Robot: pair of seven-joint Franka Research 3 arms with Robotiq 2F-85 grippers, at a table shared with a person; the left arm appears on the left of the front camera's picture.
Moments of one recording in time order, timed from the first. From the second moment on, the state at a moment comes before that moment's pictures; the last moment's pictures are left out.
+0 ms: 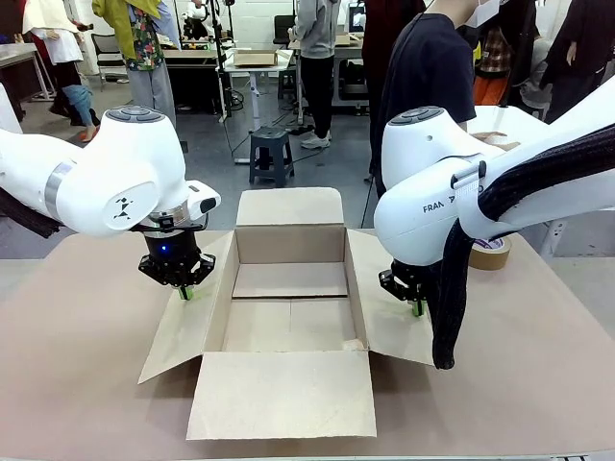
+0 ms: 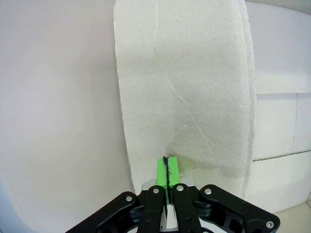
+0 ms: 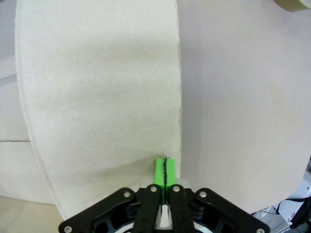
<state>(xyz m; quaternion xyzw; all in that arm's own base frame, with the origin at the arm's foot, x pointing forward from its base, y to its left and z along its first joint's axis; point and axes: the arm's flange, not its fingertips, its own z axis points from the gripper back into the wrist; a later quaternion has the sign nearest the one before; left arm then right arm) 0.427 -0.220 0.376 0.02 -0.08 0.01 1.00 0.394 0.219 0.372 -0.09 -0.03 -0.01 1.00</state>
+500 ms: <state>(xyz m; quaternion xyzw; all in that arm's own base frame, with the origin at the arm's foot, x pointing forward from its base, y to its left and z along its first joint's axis) 0.427 -0.220 0.376 0.02 -0.08 0.01 1.00 0.394 0.219 0.372 -0.09 -0.03 -0.01 1.00</state>
